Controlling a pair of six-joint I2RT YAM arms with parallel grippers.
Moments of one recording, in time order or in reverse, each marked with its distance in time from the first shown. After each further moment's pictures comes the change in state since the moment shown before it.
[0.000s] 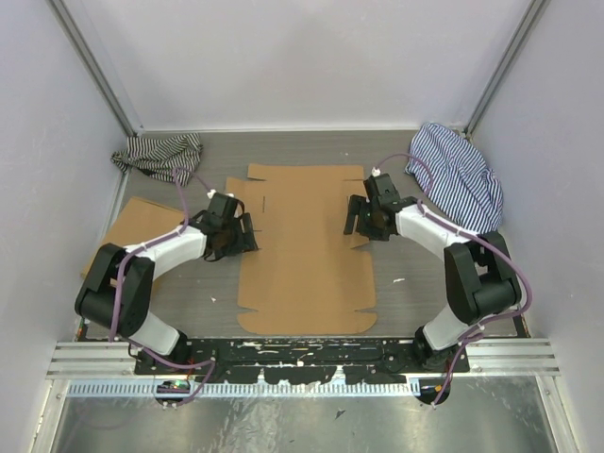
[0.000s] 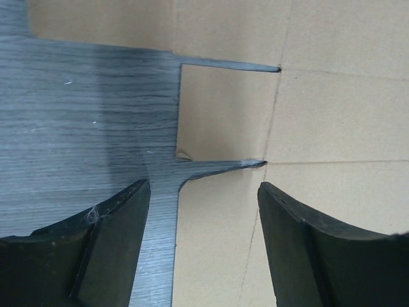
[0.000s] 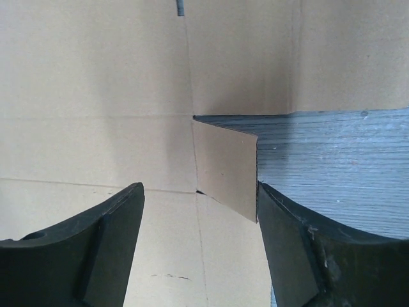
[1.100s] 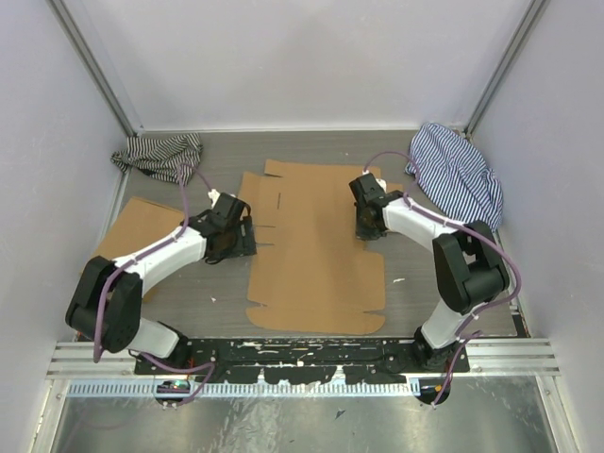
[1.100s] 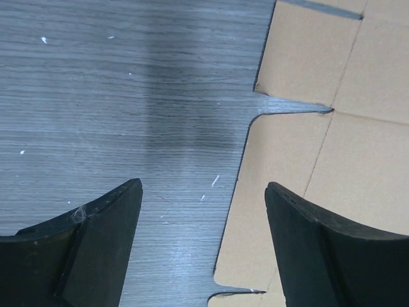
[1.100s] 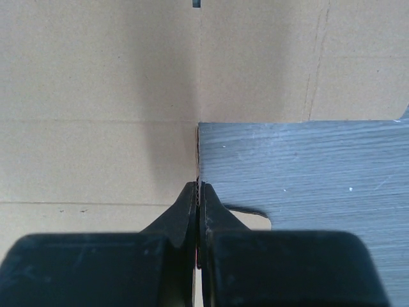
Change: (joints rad) left arm -0.094 -0.061 0.069 -0.225 -0.165 -0.014; right arm 0.067 0.089 0.097 -0.144 0.233 -0.060
